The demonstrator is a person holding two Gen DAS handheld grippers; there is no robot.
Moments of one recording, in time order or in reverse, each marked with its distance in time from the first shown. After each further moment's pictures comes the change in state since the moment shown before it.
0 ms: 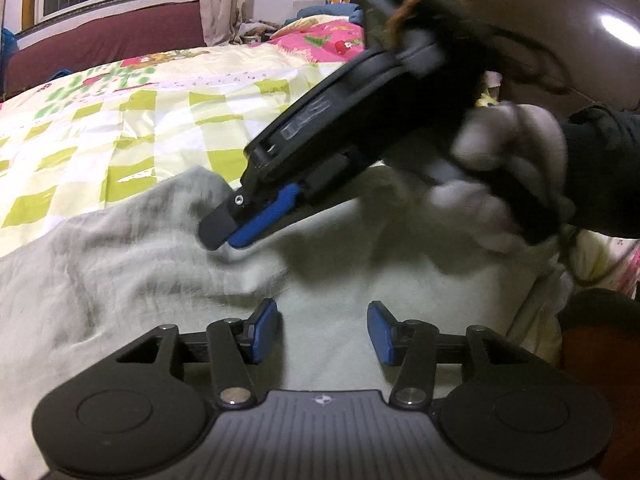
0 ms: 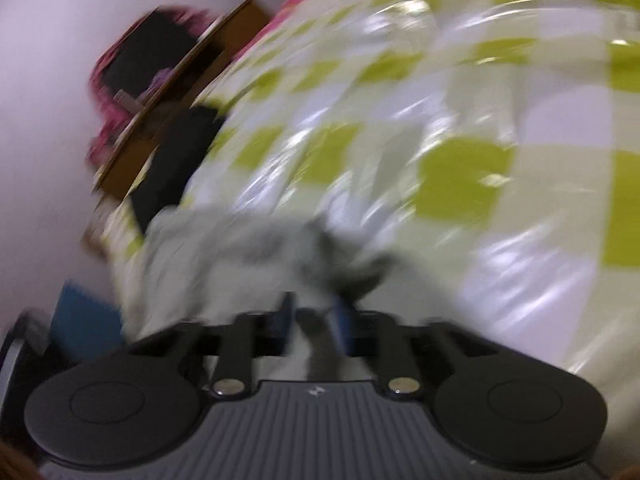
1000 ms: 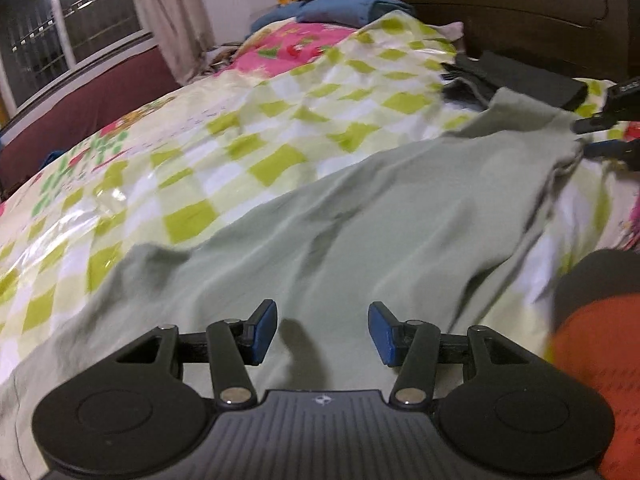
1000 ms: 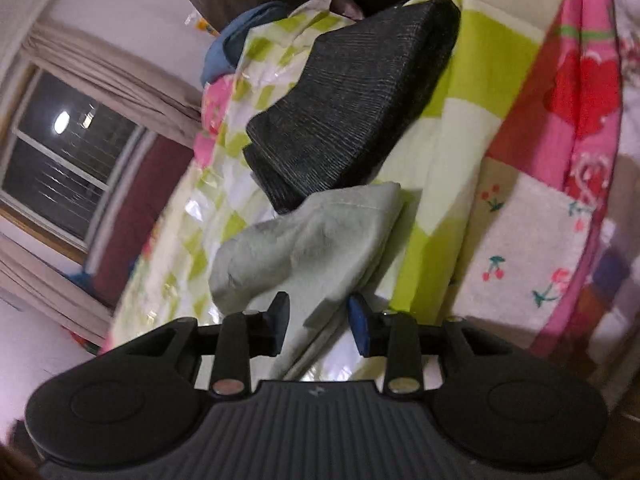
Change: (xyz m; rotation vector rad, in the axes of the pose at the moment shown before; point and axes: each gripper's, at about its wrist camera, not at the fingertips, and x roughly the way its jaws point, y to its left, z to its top) left arm -0.005 -0.093 0.021 0.288 0.017 0.121; right arm -0.303 -0.068 -0.299 0.838 -0.941 -0.472
